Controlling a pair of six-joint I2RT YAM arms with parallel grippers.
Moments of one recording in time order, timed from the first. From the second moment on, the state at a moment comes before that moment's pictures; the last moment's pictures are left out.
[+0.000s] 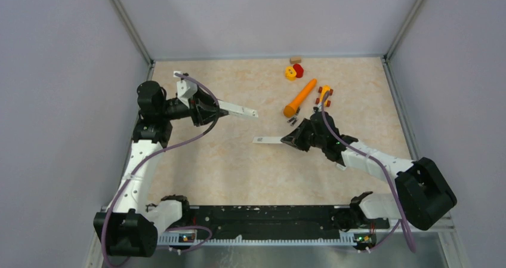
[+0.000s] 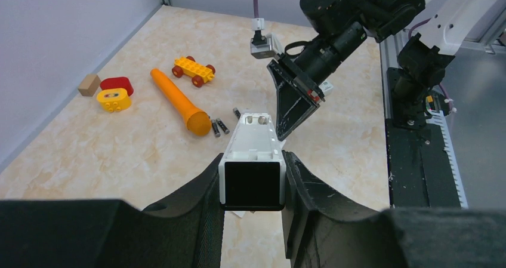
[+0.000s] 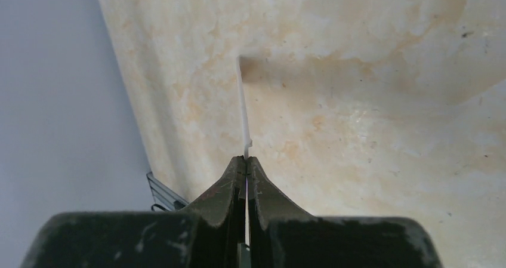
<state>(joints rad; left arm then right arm) -0.03 1.05 0.95 0.01 1.30 0.10 0.58 1.26 0.61 0.04 -0.17 1.12</state>
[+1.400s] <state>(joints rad) -0.15 1.04 0.98 0.08 1.48 -0.06 0.79 1.14 1.07 -0.01 -0.63 0.01</state>
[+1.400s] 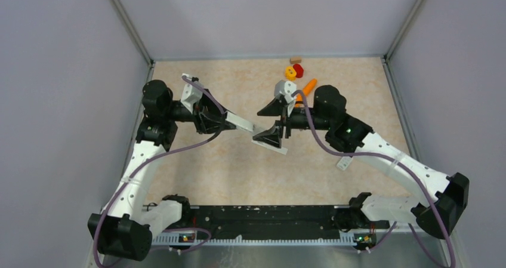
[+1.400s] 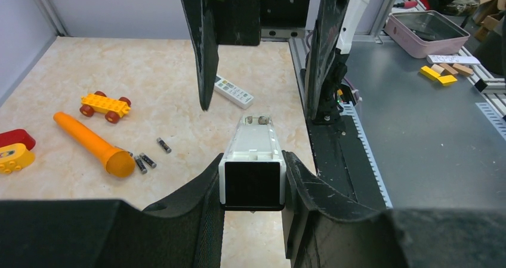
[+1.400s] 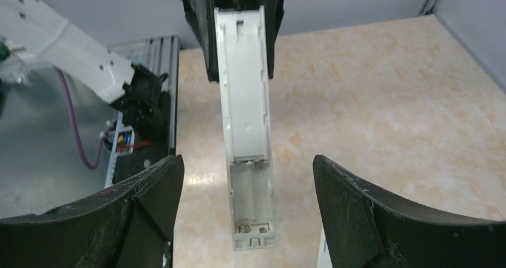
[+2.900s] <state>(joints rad) -0.17 0.86 0.87 0.21 0.72 -0.40 0.87 1.15 1.04 0.11 -0.08 0.00</state>
